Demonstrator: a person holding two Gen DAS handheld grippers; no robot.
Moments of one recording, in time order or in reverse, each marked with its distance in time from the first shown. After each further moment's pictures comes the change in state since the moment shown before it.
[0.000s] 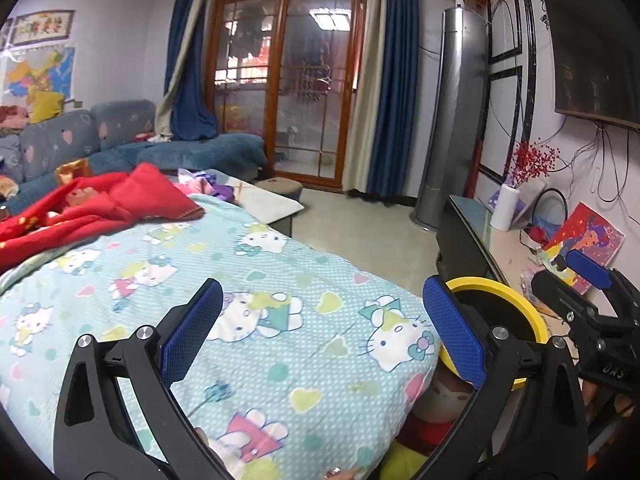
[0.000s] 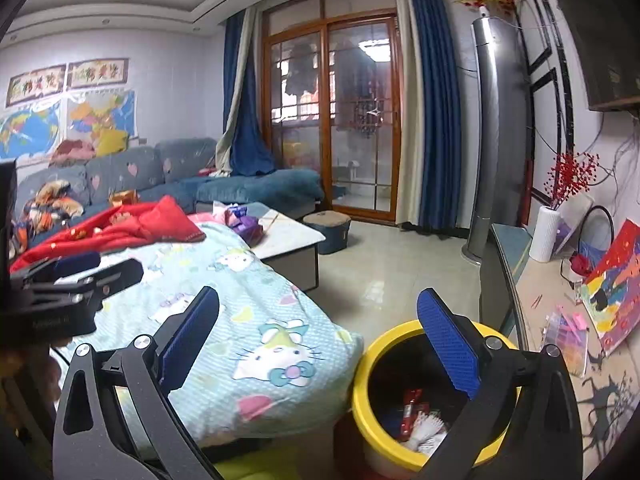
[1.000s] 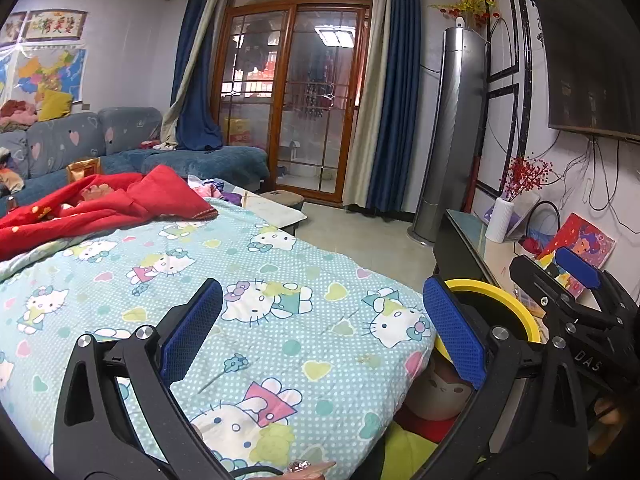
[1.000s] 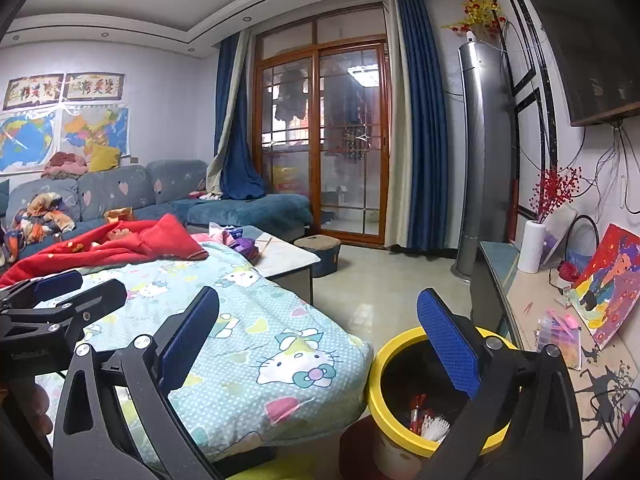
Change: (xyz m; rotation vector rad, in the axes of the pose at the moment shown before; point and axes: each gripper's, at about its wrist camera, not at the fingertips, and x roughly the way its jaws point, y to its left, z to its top) left arm -0.038 0.013 -0.024 -0.024 -0.060 -0.011; right arm -0.025 0.036 -0.020 -0.009 -0.096 -0.058
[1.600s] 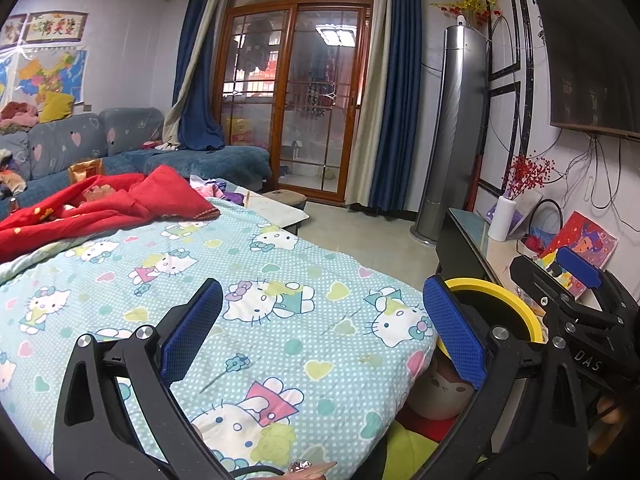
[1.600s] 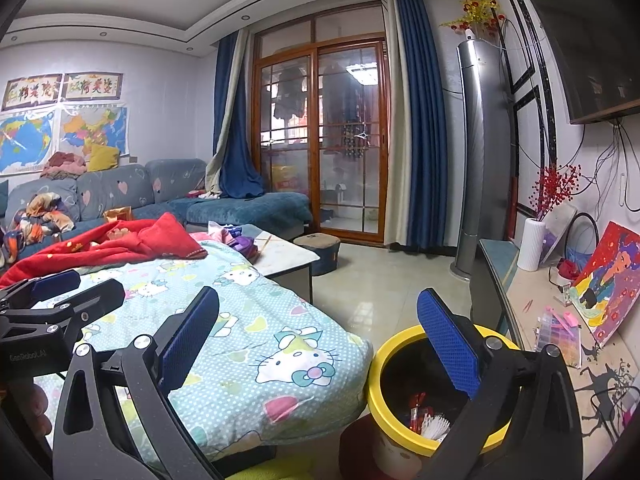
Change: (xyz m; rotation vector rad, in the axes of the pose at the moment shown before) left arm -0.001 0.000 0.000 0.000 0.001 0.004; right arm 0.002 -0.001 -0.001 0.003 0.009 0.001
